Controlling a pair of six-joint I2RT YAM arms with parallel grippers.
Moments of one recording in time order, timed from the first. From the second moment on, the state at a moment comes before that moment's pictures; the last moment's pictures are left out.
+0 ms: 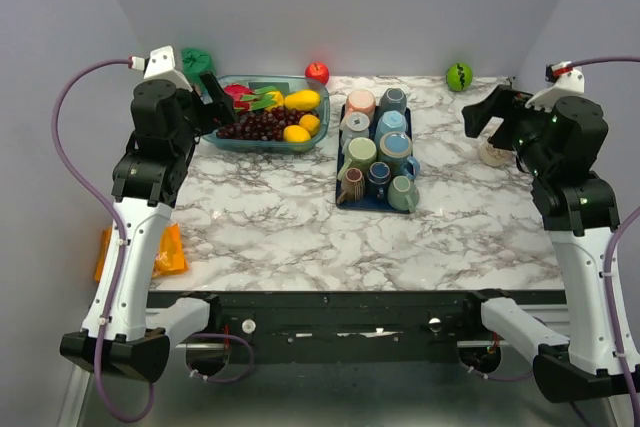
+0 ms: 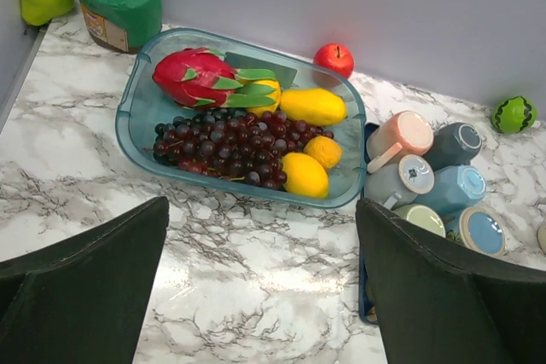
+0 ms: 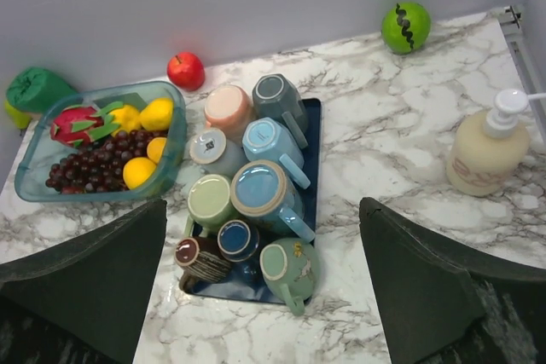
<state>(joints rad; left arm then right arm) -0.14 1.09 1.39 -0.54 -0.09 -0.36 0.10 0.97 1.40 -0.63 0.01 0.29</state>
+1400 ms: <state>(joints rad) -0.14 1.13 1.22 -0.52 0.05 -0.42 0.51 1.55 1.08 -0.68 0.25 0.21</state>
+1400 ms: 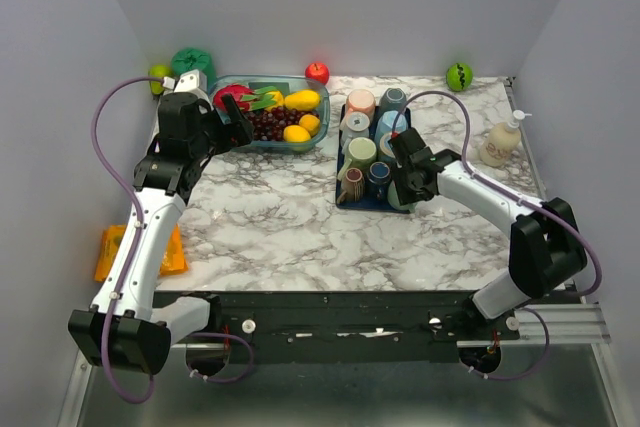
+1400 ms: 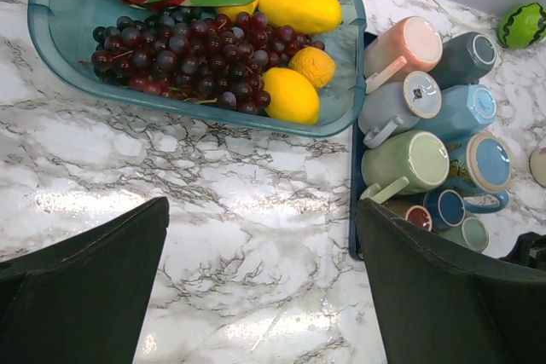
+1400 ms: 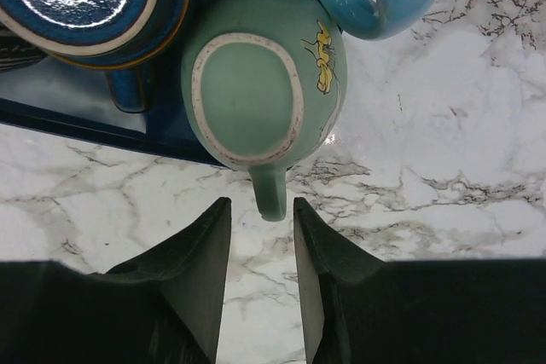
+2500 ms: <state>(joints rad) -0.14 1.14 1.20 -0.52 0.04 -0.42 0.53 1.63 1.10 -0.67 0.31 0.15</state>
